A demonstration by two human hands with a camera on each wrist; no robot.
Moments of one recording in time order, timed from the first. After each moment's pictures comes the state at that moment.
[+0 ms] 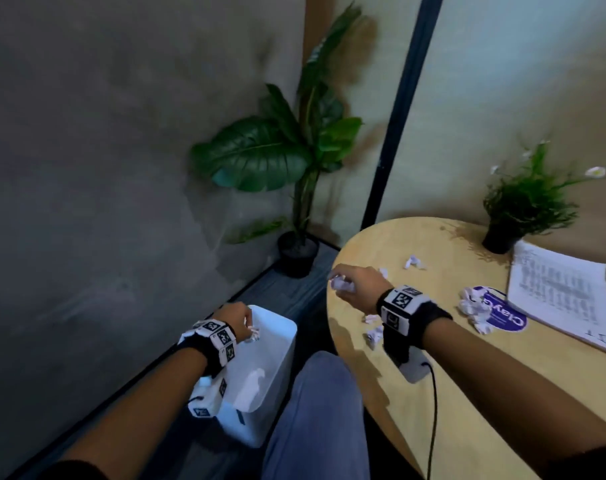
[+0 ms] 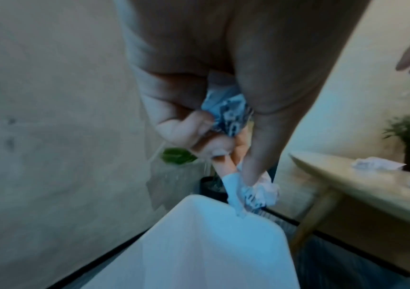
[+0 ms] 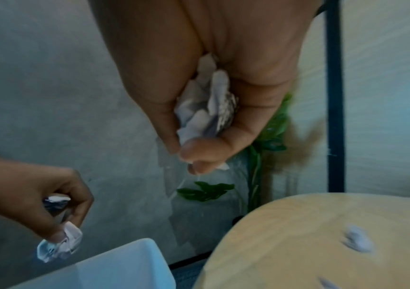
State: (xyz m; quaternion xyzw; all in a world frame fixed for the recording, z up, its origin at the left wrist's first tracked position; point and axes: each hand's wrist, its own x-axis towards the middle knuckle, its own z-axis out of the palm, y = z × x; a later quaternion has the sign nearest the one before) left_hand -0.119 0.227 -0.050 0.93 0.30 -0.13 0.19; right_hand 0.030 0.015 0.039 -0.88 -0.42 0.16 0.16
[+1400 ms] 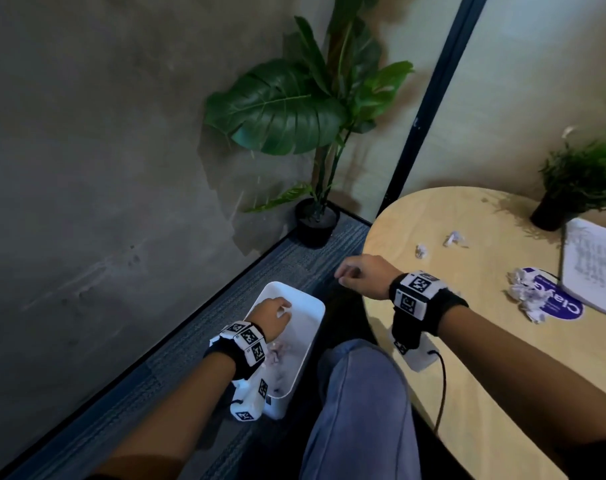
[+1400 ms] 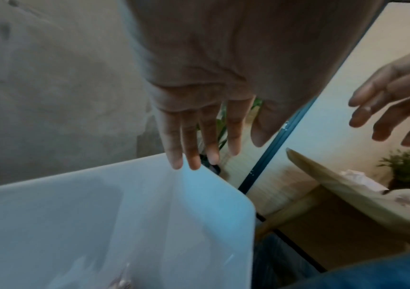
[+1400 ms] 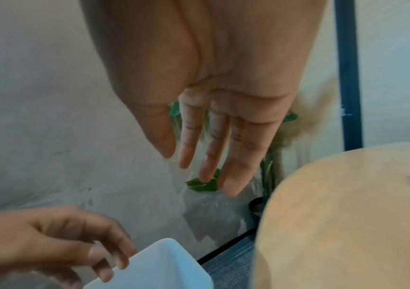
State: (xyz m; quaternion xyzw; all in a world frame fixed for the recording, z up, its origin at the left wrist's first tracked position) left_hand -0.115 0.235 -0.119 0.87 0.28 -0.08 0.41; right_hand 0.031 0.074 -0.001 -0.87 -0.42 0.24 0.13
